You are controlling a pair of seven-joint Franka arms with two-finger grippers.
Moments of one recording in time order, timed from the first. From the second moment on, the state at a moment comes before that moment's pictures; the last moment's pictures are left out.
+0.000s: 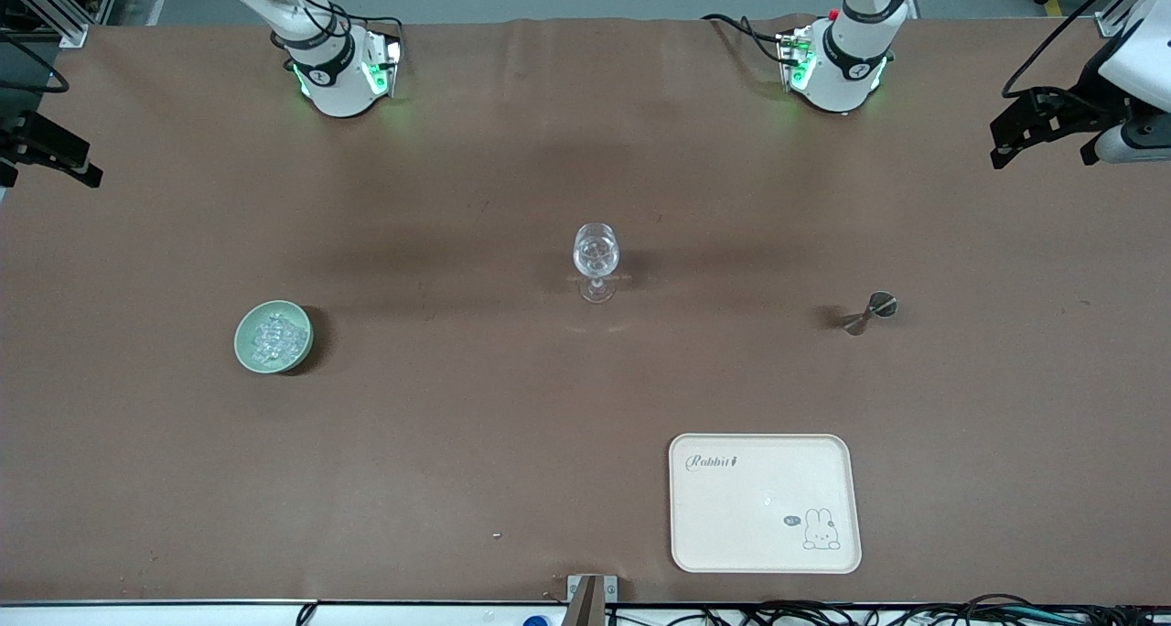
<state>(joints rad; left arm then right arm) -0.09 -0.13 -0.03 -1.63 0.05 1.51 -0.11 -0.08 -0.03 0.00 -1.50 0.01 1.44 -0.06</state>
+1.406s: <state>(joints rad) 0.01 0.13 0.00 -1.58 -0.05 1.55 -0.63 -0.11 0.08 -0.01 -1.71 0.01 1.76 -0.06</state>
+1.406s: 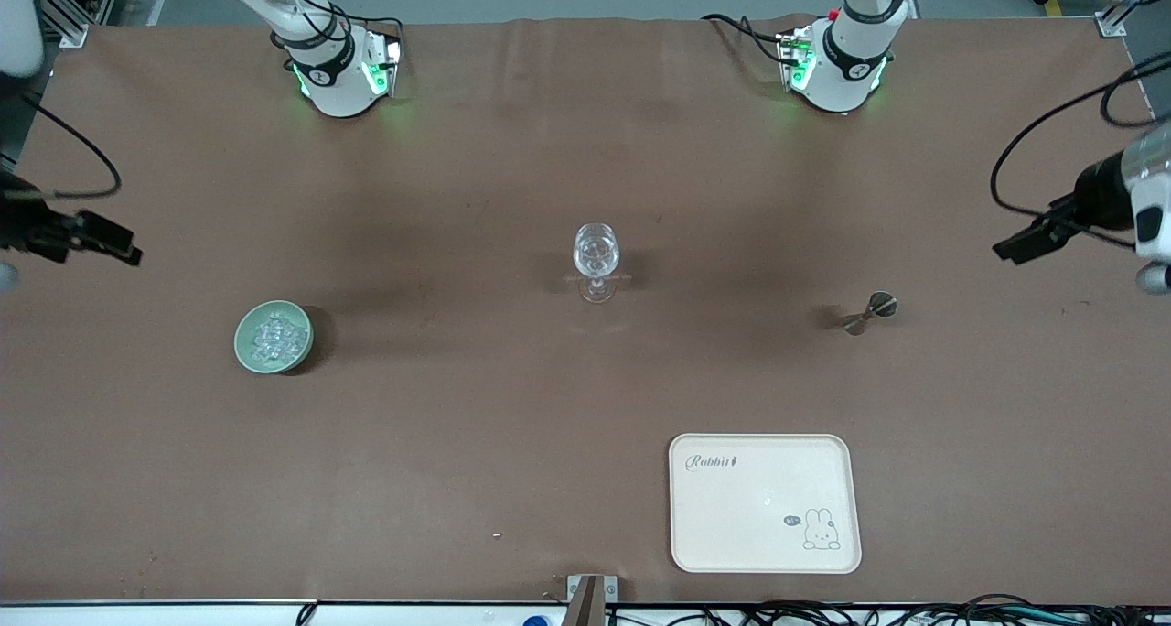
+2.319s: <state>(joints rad) 0.26 0.53 0.00 -1.63 -0.53 1.75 -0.76 -0.13 0.31 -0.01 -1.86 0.01 2.06 -0.06</state>
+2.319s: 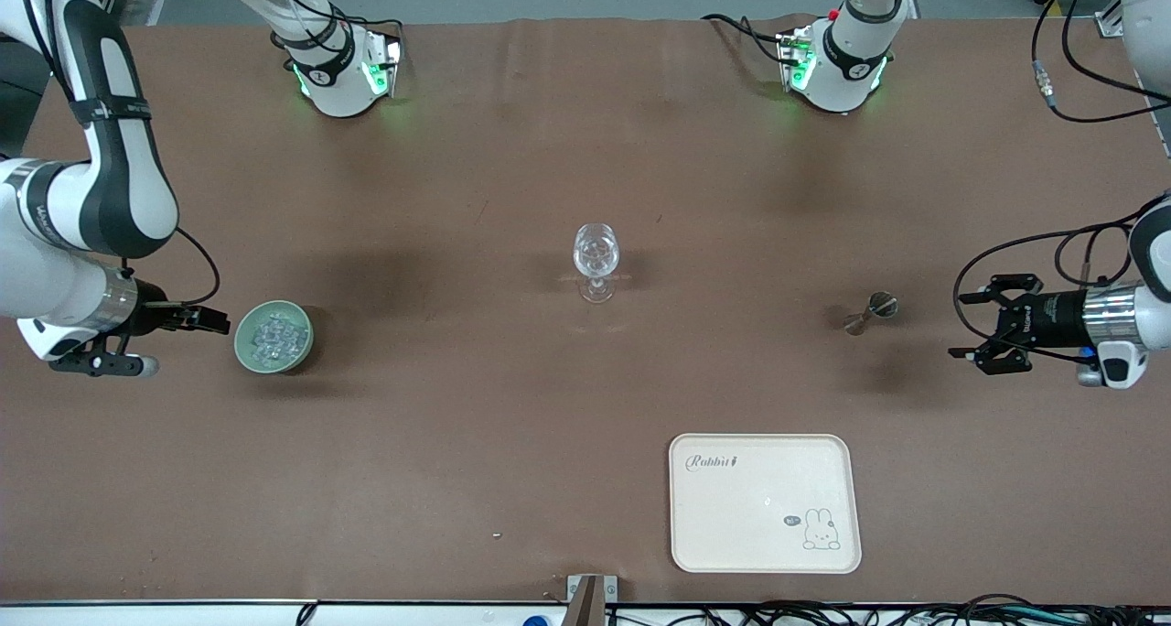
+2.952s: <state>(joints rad) 0.32 0.69 0.00 -1.69 -0.73 1.77 -0.72 -0.10 0.37 0.00 -1.97 0.01 2.22 -0.06</state>
